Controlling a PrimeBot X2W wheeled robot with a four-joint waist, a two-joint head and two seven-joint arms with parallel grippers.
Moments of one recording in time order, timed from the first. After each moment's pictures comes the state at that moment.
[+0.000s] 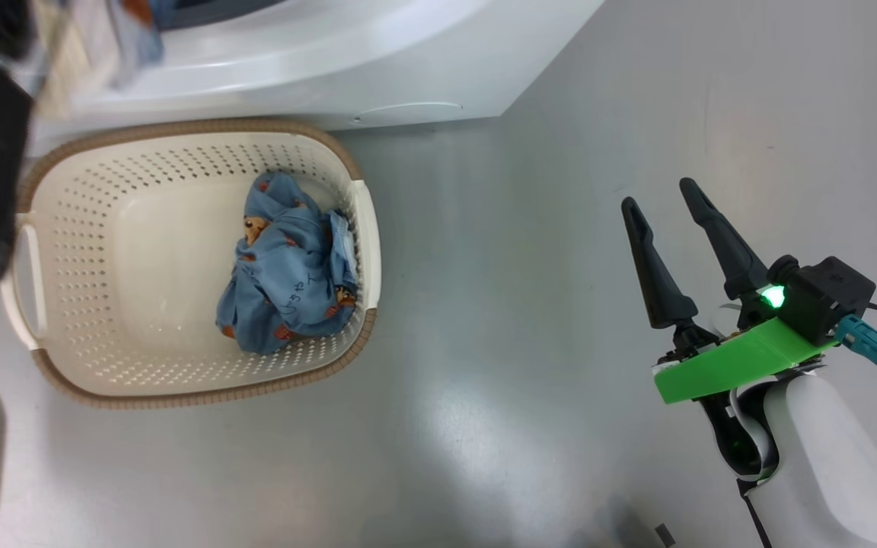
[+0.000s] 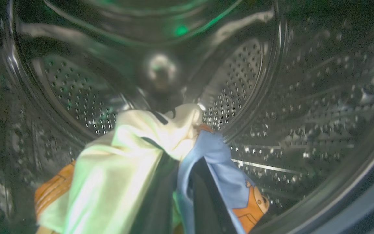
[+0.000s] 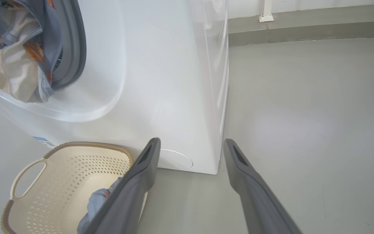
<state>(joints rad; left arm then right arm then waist) -1.44 0.19 -0.36 0.91 -0.55 -0.13 -0.25 -0.42 -0.17 0.18 0.18 0.36 0.13 -0.26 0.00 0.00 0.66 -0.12</state>
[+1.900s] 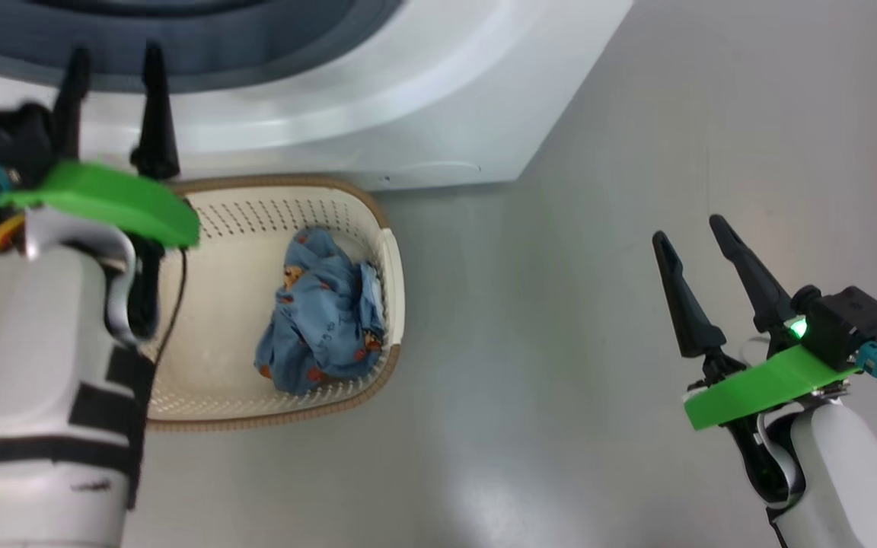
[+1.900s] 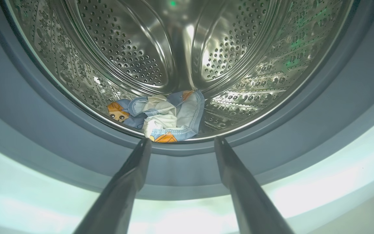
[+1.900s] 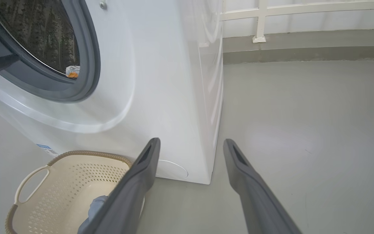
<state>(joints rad) -0.86 0.12 -0.13 0.65 -0.34 -0.13 -0.26 -0.35 -0.21 0.15 0.21 0.36 0.13 -0.26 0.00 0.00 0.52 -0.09</state>
